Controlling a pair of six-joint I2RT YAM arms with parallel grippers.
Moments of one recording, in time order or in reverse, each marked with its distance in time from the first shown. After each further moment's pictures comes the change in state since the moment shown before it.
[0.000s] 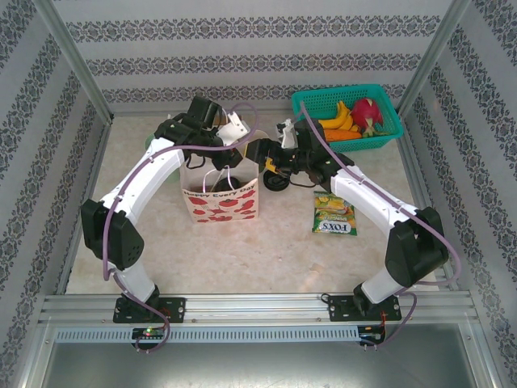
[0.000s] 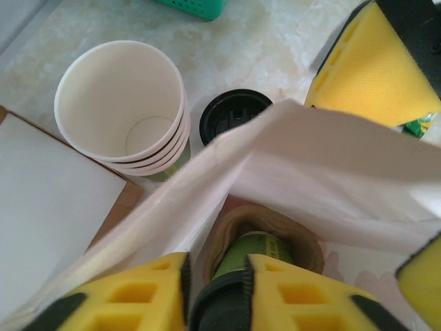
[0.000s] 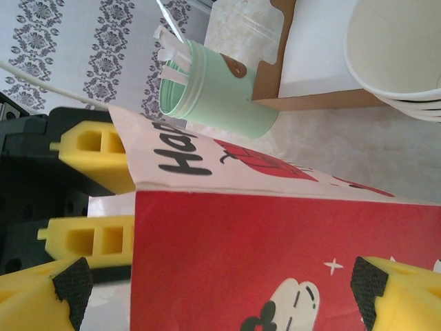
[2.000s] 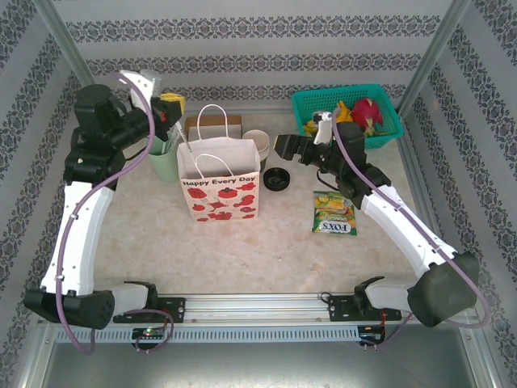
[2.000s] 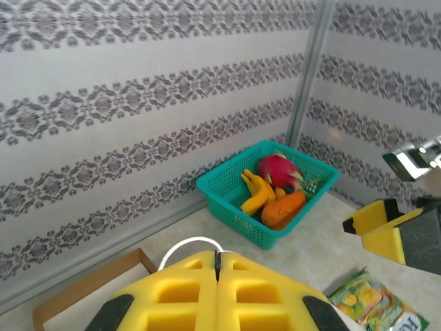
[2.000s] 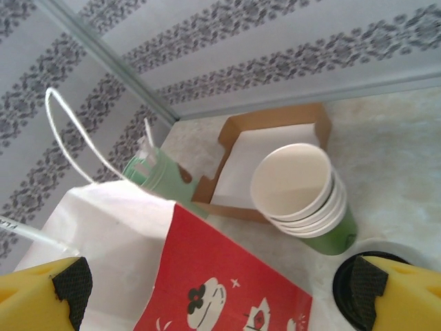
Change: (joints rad) left arm 0.313 -0.467 -0.123 0.420 0.245 -0.407; right arm -0.095 -0.277 -0.130 0.043 0.232 -0.285
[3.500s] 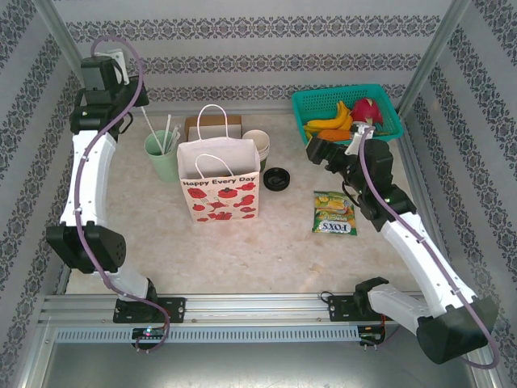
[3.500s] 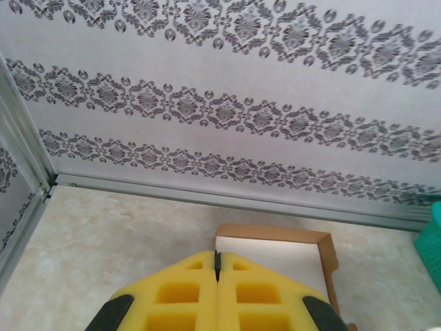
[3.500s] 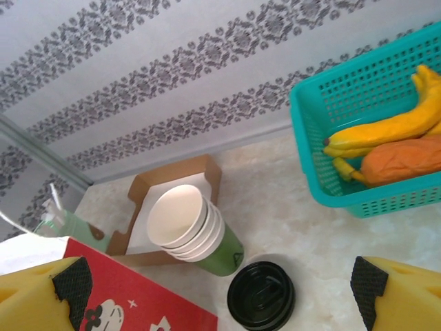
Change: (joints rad) left arm 0.182 0.353 0.288 -0.169 -0.511 -0.227; right arm -0.103 -0.241 -0.132 -0.076 0.263 -0.018
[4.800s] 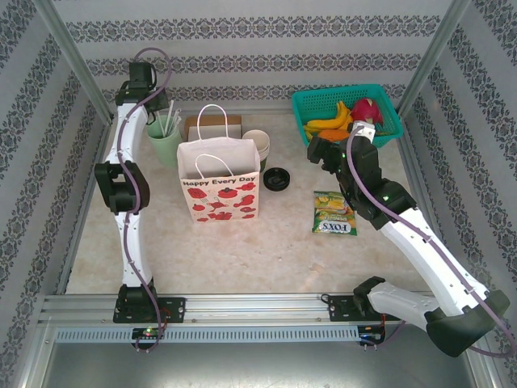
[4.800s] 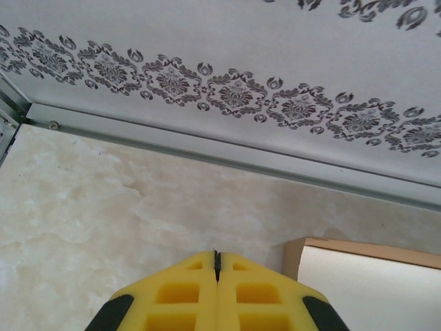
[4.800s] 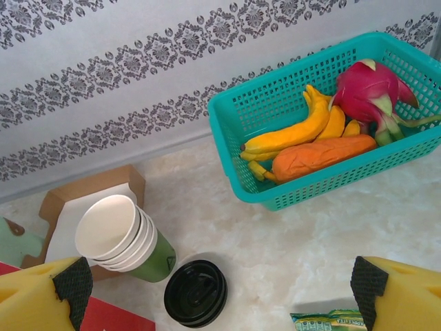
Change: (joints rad) left arm 0.000 0.755 0.567 -0.133 -0.148 -0.003; right arm 0.209 0.017 0.182 -0.309 0.504 0.018
